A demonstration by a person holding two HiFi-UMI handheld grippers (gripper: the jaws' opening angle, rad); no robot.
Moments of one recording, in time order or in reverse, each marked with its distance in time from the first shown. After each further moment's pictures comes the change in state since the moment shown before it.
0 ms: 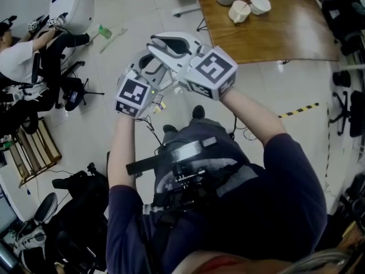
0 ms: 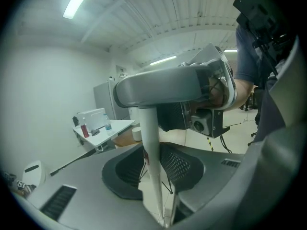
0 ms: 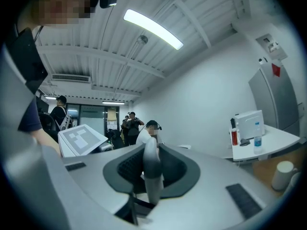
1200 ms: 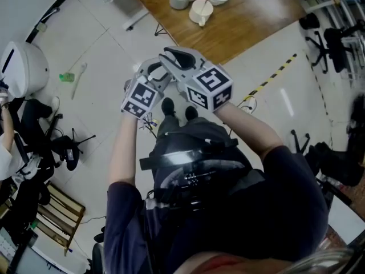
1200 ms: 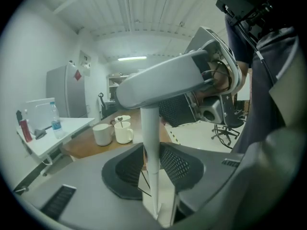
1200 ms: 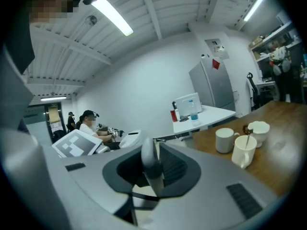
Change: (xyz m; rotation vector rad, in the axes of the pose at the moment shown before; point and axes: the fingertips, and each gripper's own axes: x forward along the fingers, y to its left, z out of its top) left arm 0.174 0.002 -0.037 0.109 -0.001 -0.537; right arm -0.040 -0.184 -0.089 0.280 0.137 -0.619
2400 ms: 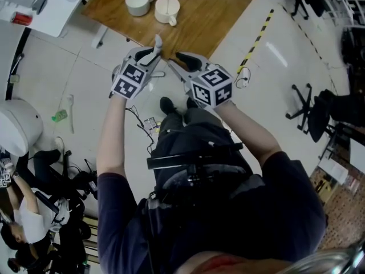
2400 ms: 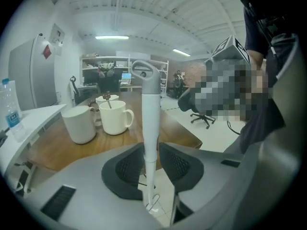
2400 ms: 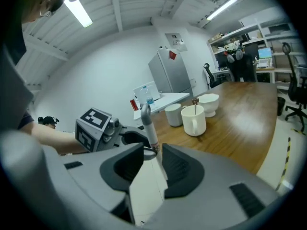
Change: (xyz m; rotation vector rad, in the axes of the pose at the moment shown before) left arm 0.119 0.069 -0.047 0.086 0.200 -0.305; right arm -0.019 -0.129 -0.084 0.266 0.080 -0.387
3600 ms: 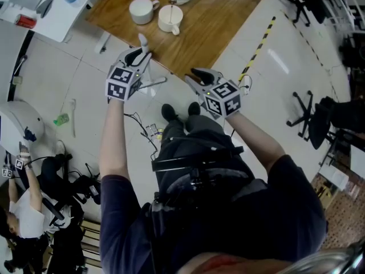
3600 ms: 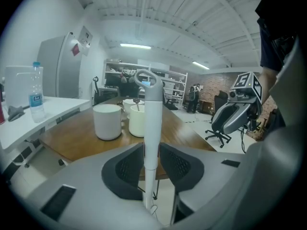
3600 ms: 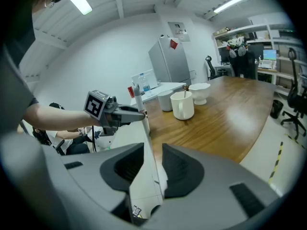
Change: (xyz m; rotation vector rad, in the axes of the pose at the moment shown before) left arm -0.017 0.059 -0.001 -0.199 -0.133 0.141; right arm -0.021 -0.037 -0.052 -0.041 0.141 -0.028
